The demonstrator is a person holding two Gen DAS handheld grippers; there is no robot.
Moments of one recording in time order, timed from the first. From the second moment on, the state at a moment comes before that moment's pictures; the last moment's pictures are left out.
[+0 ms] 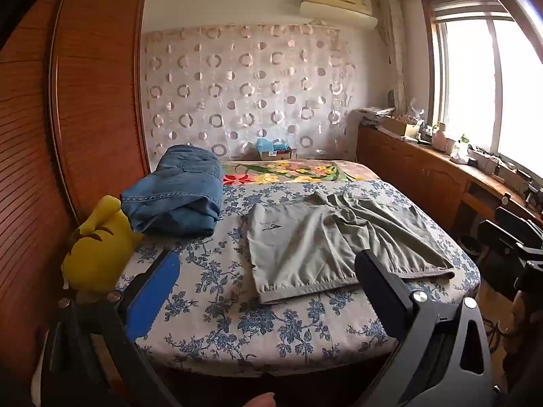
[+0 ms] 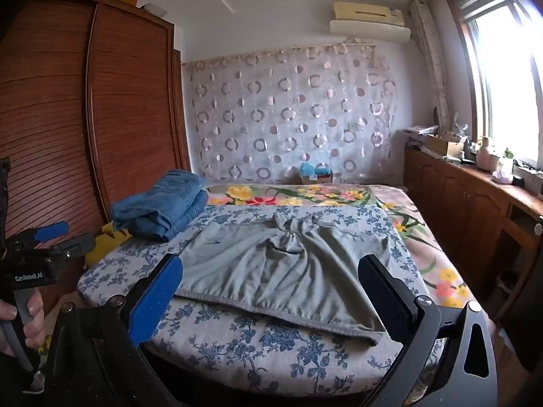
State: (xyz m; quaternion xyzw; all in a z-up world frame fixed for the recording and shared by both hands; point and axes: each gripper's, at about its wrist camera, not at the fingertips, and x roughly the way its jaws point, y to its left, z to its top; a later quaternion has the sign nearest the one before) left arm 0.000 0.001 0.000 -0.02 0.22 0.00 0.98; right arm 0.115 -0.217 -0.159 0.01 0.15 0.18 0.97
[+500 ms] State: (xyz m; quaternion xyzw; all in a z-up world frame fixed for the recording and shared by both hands) left arm 0.001 -0.002 -0.004 0.00 0.22 0.00 0.97; right arm 0.114 -0.217 -0.158 0.01 0.15 0.18 0.97
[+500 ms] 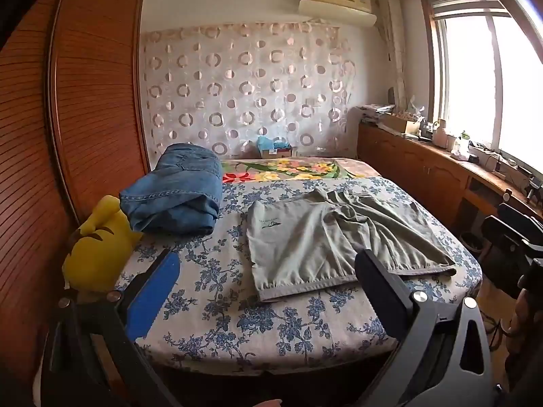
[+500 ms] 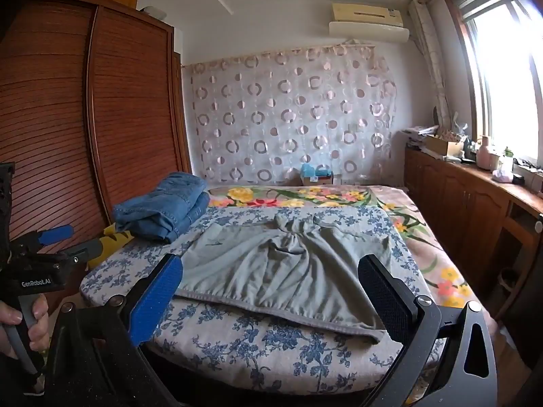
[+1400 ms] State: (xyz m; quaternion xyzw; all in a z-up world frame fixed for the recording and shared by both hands) left arm 0.007 -0.011 -0.012 0.00 0.22 0.00 0.97; right arm 0.112 -0.217 -0.159 0.01 0.15 0.18 0.97
